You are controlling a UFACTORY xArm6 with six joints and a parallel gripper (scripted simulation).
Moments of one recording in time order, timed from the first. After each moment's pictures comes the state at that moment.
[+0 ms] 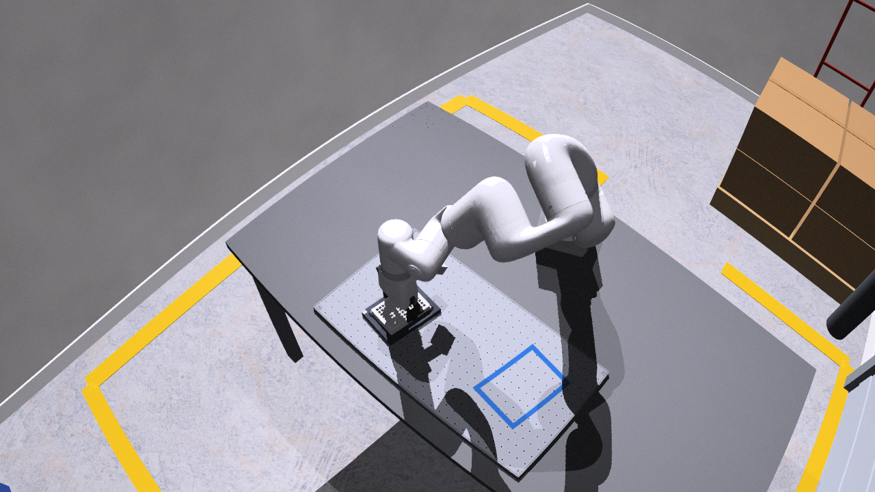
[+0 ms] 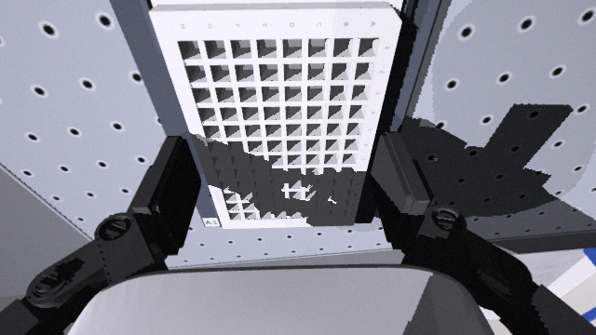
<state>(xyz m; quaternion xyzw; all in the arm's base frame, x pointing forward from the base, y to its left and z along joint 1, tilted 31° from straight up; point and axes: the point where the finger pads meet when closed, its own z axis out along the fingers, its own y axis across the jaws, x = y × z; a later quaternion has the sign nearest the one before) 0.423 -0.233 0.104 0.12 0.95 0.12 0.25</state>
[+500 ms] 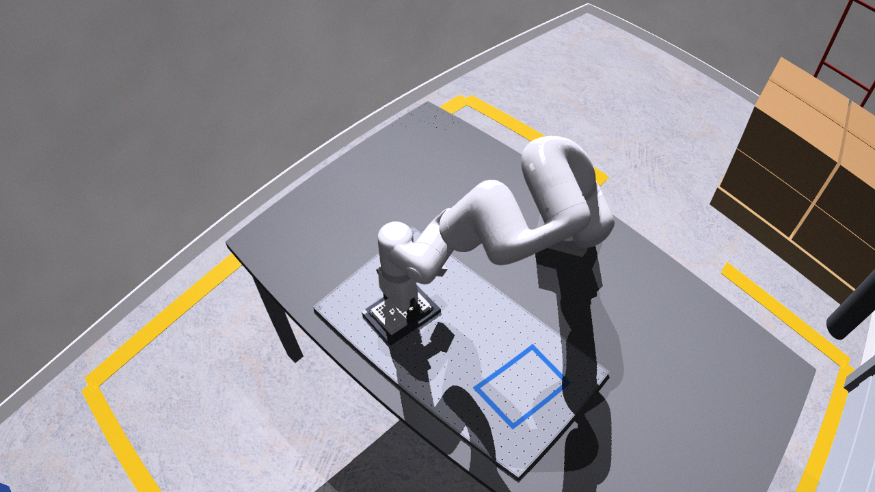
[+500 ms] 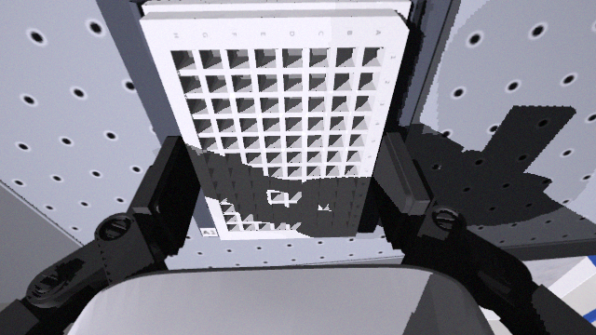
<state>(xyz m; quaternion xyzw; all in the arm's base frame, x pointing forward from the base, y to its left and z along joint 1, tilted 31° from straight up) 0.427 -0.232 0.097 0.12 0.95 0.12 0.25</state>
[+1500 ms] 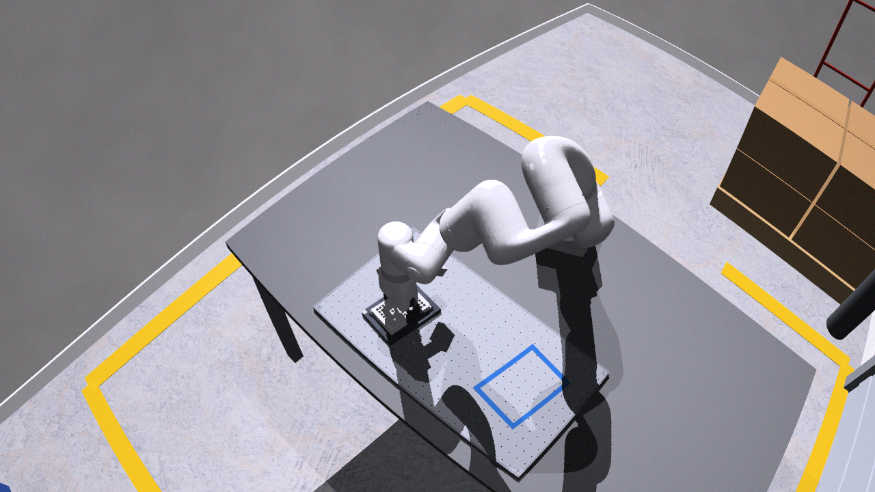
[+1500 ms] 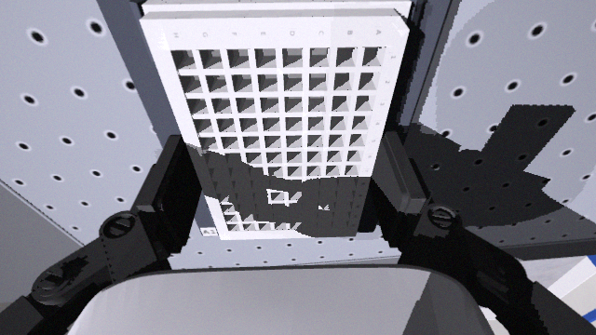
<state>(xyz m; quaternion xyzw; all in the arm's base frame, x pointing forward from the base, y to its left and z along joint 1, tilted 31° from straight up) 0.427 -0.232 0.097 0.12 0.95 0.12 0.25</state>
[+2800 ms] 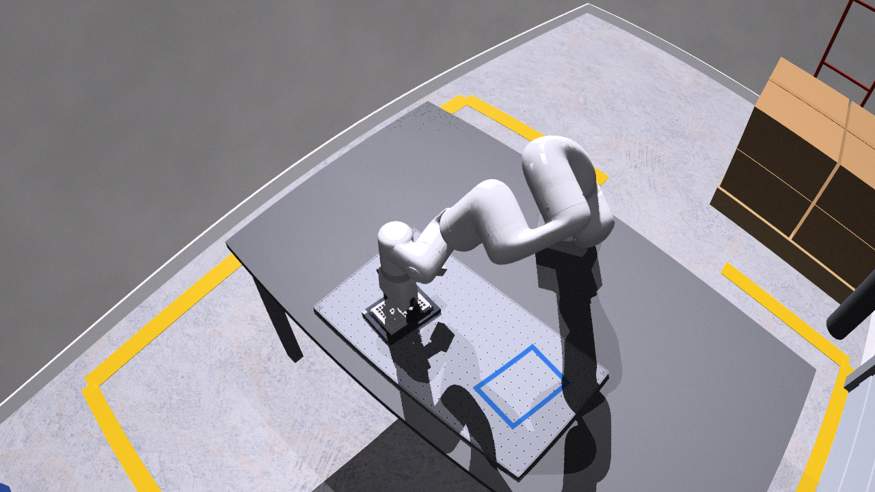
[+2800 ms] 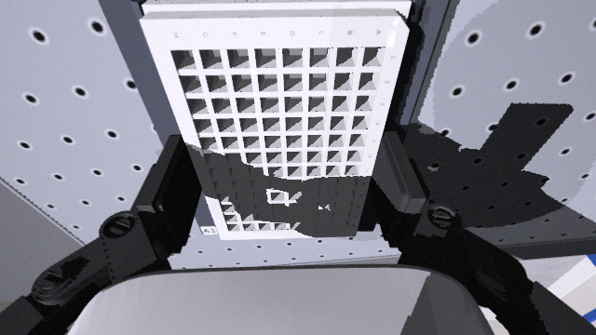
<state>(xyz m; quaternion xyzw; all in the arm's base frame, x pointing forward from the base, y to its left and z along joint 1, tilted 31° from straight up) 0.426 -0.232 0.098 0.12 0.95 0.12 0.25</state>
